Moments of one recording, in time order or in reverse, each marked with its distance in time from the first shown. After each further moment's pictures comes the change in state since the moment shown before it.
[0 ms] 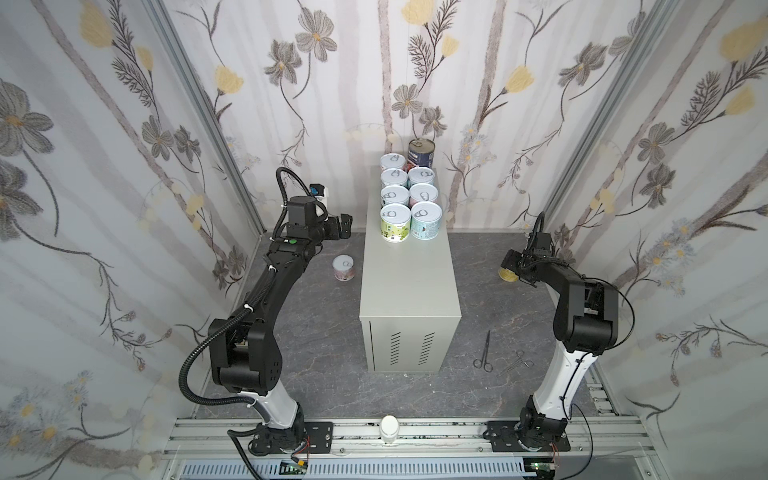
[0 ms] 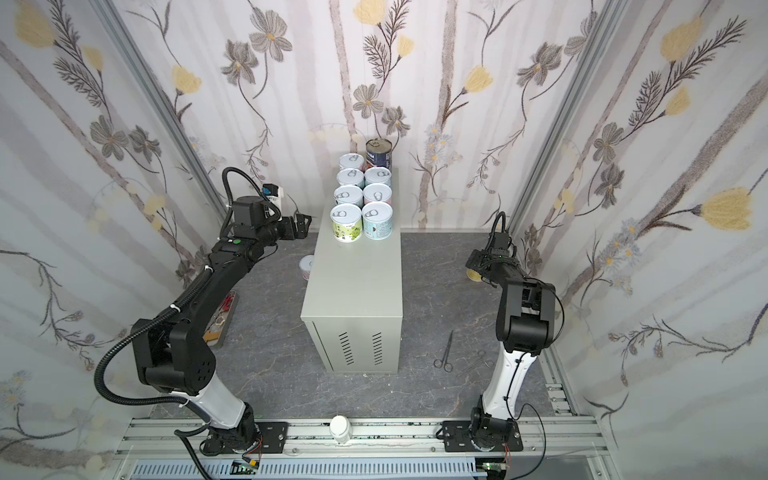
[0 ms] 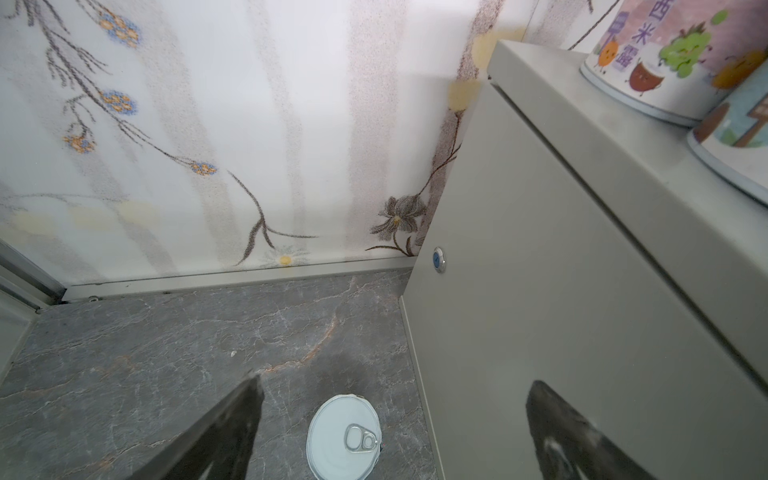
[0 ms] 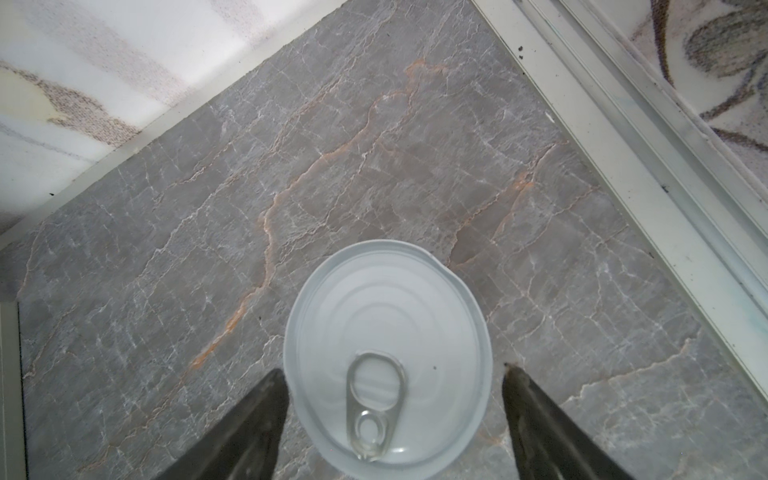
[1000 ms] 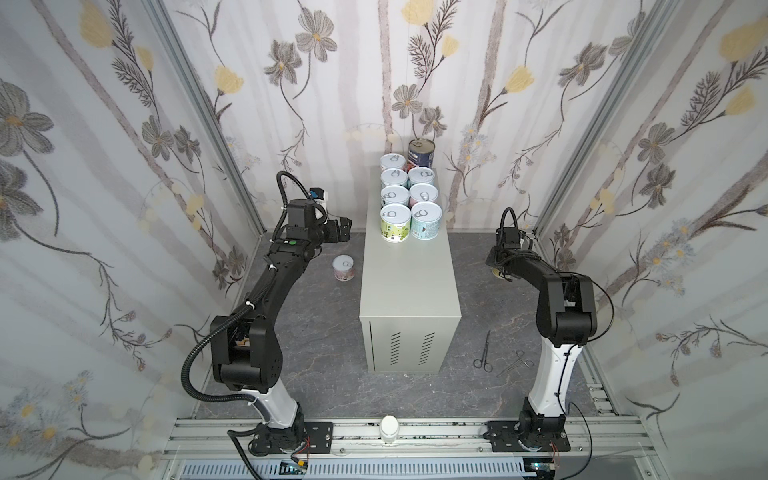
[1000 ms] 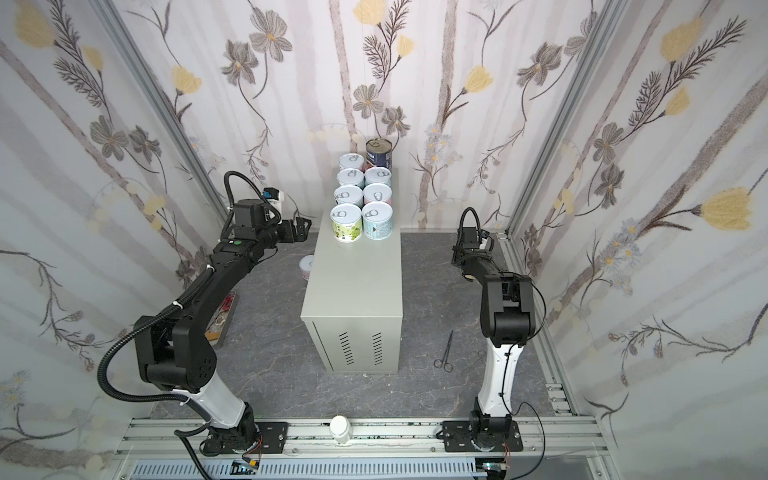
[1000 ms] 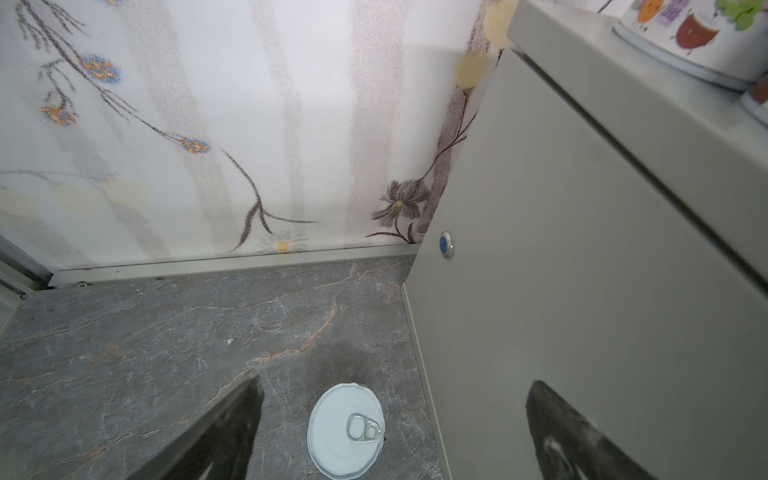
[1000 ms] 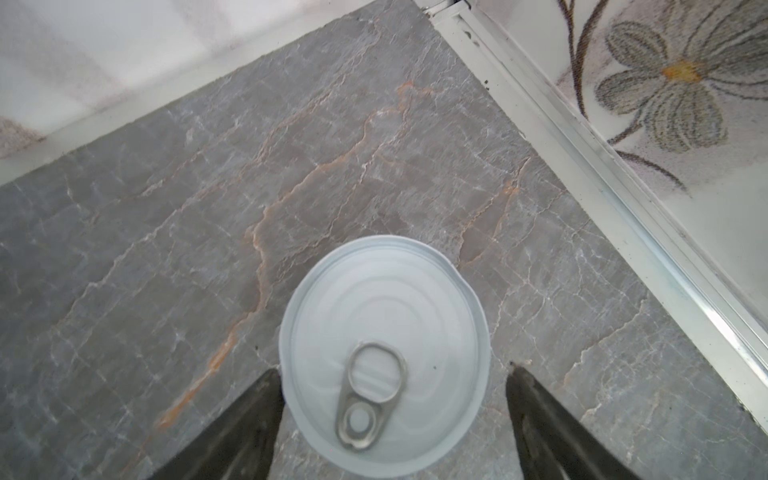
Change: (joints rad) left arm 0.019 0.014 -0.027 0.003 0.023 0.001; right arm 0.189 0.083 0.123 -0.085 0.417 0.118
